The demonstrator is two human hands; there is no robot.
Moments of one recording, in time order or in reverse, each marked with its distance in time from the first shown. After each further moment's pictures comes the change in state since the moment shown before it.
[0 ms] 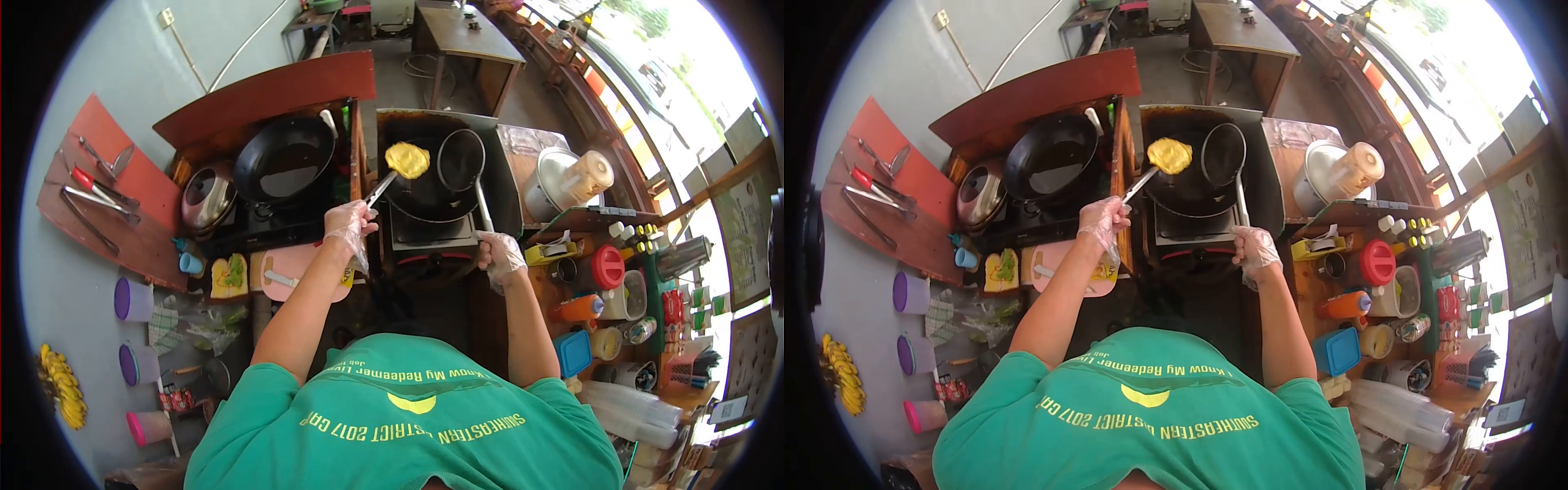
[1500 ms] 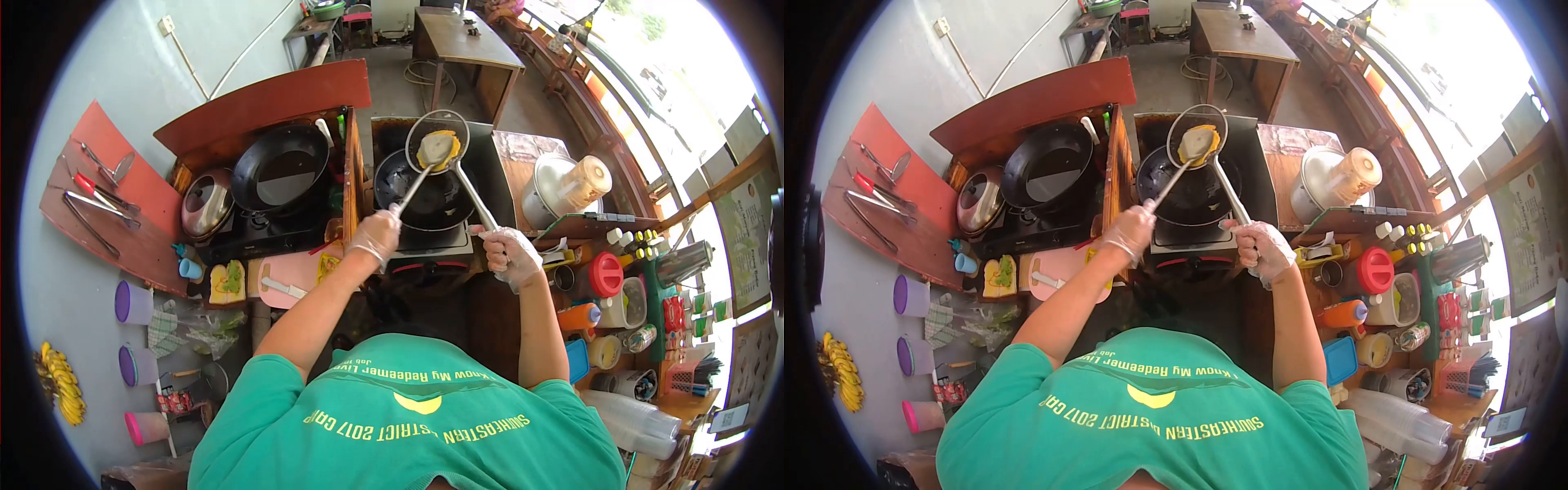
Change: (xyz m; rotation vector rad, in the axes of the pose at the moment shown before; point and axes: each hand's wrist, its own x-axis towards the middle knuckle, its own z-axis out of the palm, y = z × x) left_hand 0.002 -0.039 0.047 1.492 -0.211 0.944; right_hand -0.023 -0.059 -0.024 0.110 -0.442 0.100
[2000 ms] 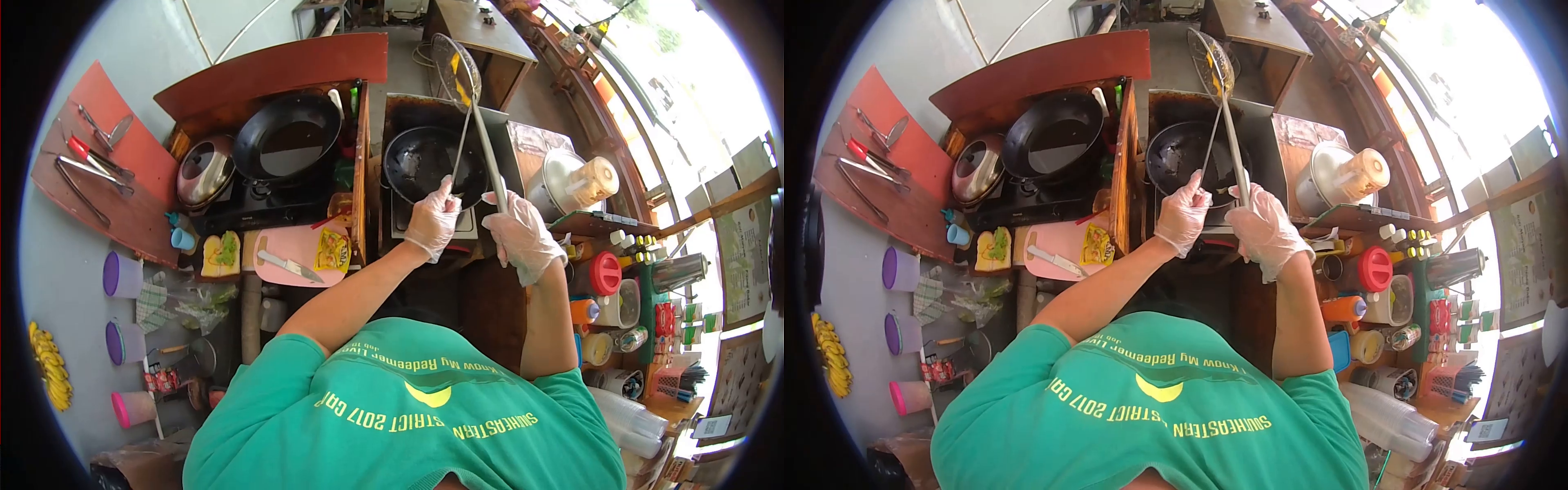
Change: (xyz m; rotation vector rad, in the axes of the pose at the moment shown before) left_hand 0.003 0.079 0.033 -0.787 0.561 0.052; right_hand -0.038 -0.026 0.130 -0.875 0.339 -0.239
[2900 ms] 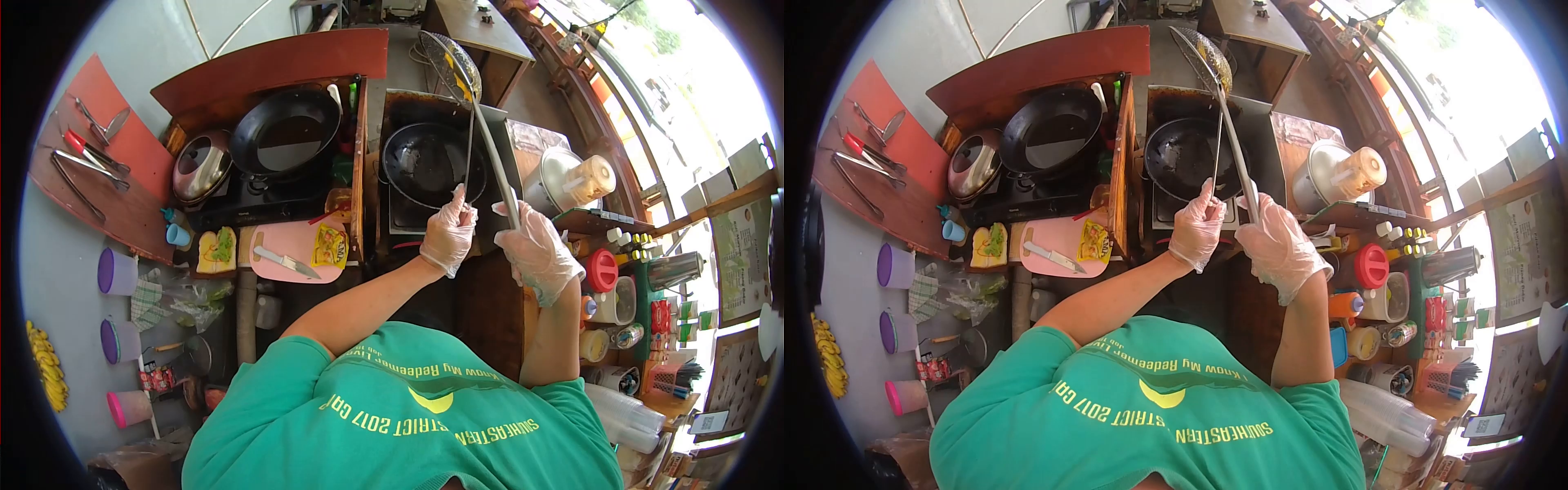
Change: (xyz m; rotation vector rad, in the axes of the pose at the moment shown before) left_hand -0.026 0.028 0.018 -0.136 0.055 0.048; right_hand -0.037 0.001 -0.009 -0.154 0.018 -0.067
